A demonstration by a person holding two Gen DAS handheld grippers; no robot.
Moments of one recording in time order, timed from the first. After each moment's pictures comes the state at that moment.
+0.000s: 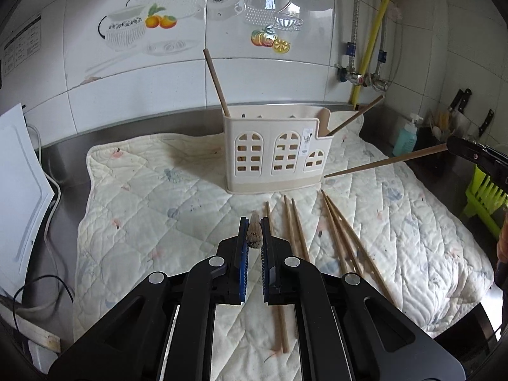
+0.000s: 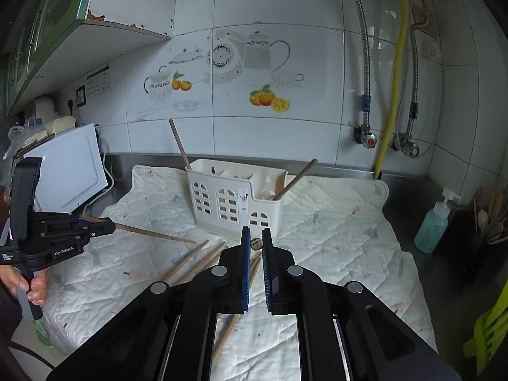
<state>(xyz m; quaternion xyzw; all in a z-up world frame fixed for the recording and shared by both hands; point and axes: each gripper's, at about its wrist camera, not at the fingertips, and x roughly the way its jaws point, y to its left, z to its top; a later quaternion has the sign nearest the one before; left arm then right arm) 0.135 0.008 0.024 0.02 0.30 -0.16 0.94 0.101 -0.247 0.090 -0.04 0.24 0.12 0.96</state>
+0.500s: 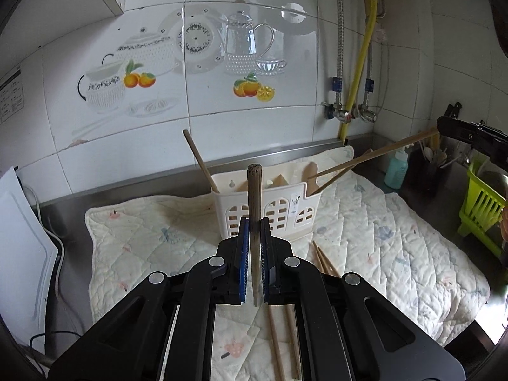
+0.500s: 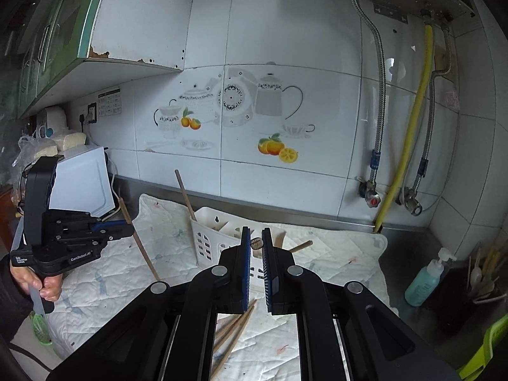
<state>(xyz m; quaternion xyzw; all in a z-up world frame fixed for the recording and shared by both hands) 0.161 -0.013 0.092 0.05 0.25 -0.18 0.95 0.124 -0.252 0.168 -0.07 0.19 0.15 0.97</state>
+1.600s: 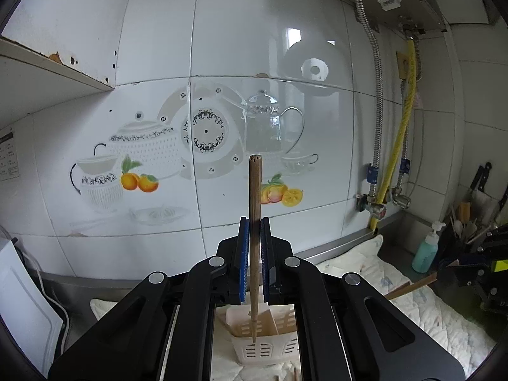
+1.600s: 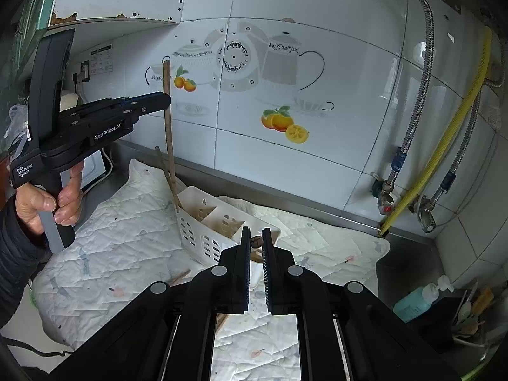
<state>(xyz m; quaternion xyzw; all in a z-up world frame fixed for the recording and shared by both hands) 0.263 -0.044 0.179 0.02 0.13 -0.13 0.98 0.217 -0.237 0.171 -0.12 0.31 0.16 0.93</state>
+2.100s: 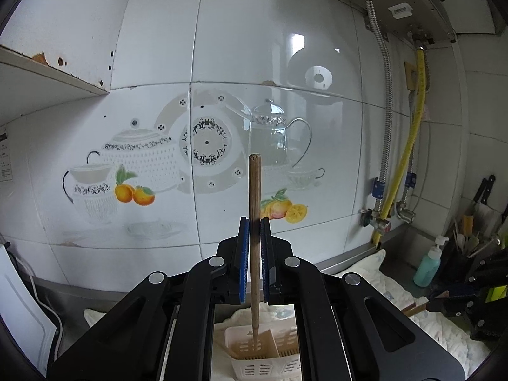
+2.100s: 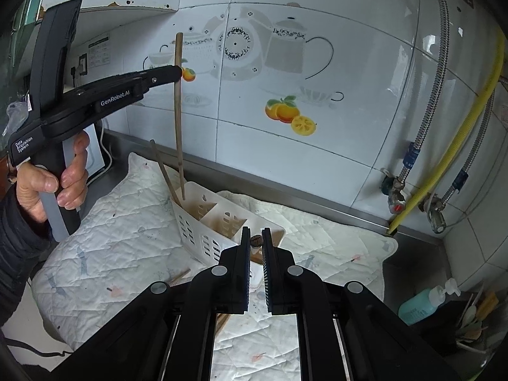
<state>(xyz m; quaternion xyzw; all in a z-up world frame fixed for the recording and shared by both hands) 0.288 -0.046 0.184 0.01 0.12 -0.13 0.98 0.240 -0.230 0.164 -0.13 0.32 0.17 0.92</state>
